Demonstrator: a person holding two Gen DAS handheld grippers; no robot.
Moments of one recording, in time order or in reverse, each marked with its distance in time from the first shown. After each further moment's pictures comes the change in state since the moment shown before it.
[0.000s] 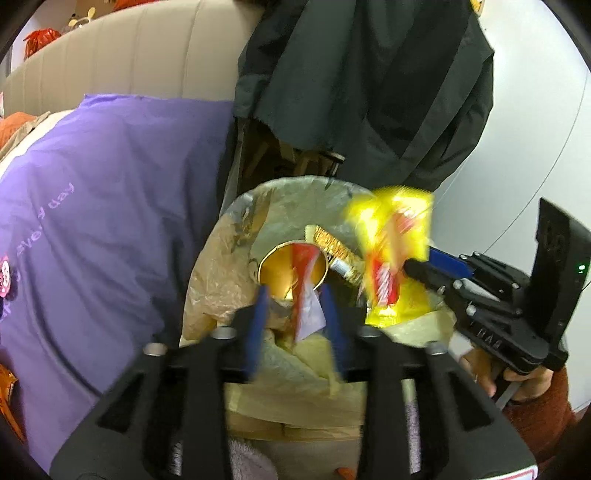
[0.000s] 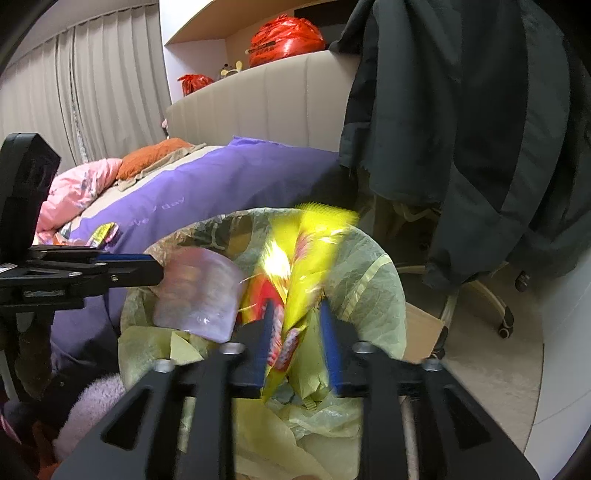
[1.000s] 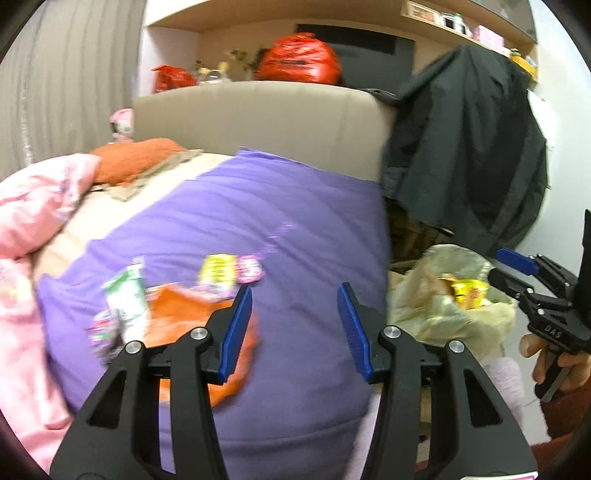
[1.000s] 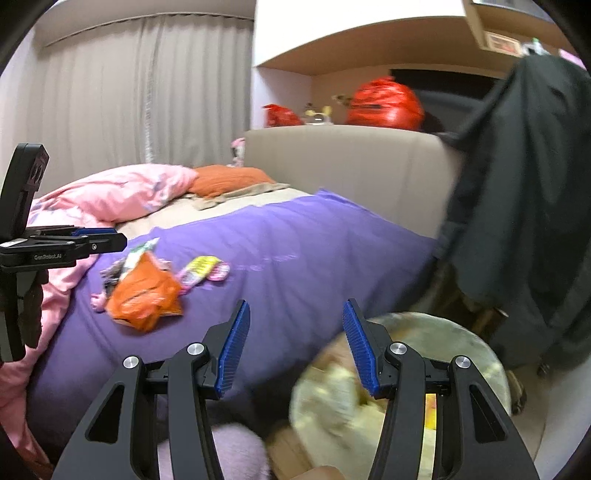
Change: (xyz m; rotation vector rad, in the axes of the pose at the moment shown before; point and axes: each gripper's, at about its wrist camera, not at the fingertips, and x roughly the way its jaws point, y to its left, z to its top) left arm -0.238 0.148 -0.087 -0.138 -0.274 0.400; right arm -0.056 0.203 0.045 -0.254 -0.158 0.132
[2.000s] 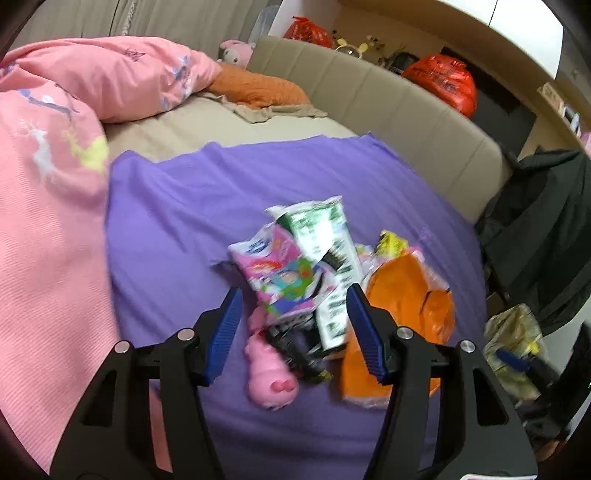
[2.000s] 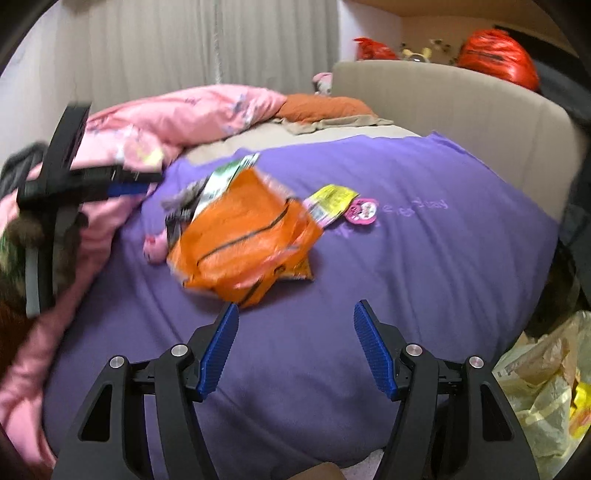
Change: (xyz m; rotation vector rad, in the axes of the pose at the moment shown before) left arm 0.027 0.221 -0.070 -0.443 0.049 0.081; right arm 0.133 0.152 -0.028 -0.116 0.256 0.255
